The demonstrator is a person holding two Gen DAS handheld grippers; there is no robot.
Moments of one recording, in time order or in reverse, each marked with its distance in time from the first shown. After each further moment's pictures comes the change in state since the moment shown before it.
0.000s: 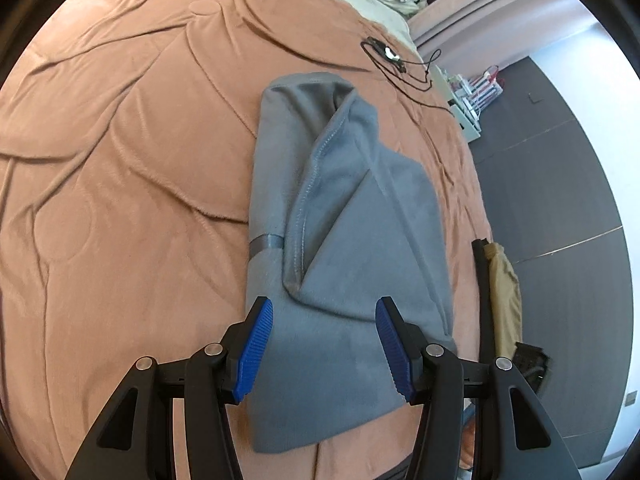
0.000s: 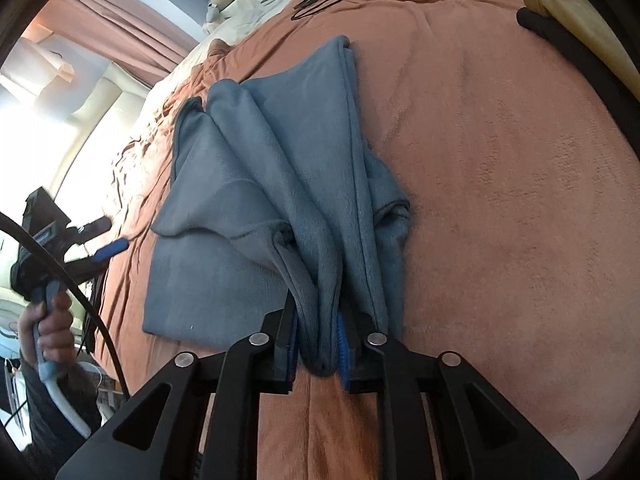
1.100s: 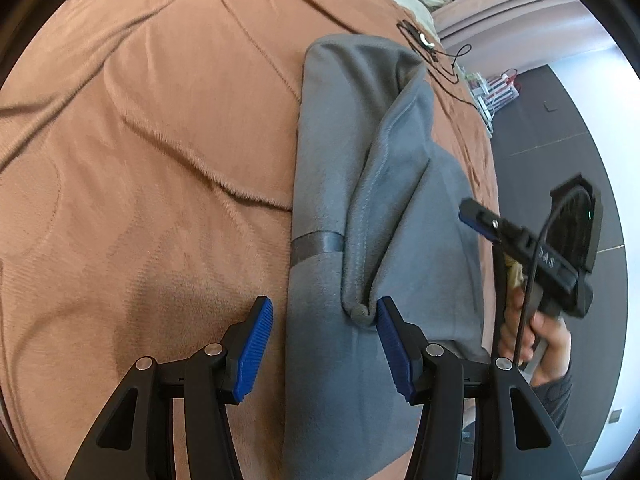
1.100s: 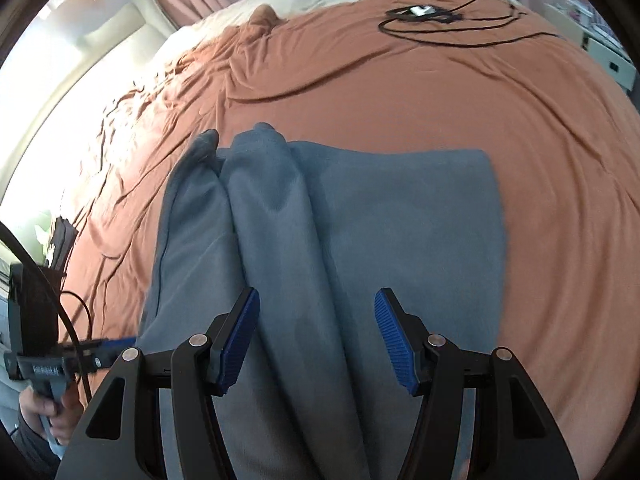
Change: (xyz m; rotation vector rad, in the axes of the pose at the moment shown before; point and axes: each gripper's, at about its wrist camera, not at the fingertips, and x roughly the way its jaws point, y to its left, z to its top) left arm 0.045 0.047 0.006 -0.083 0.059 -0.034; right arm 0.124 0.091 0.168 -0.311 0.094 -0.116
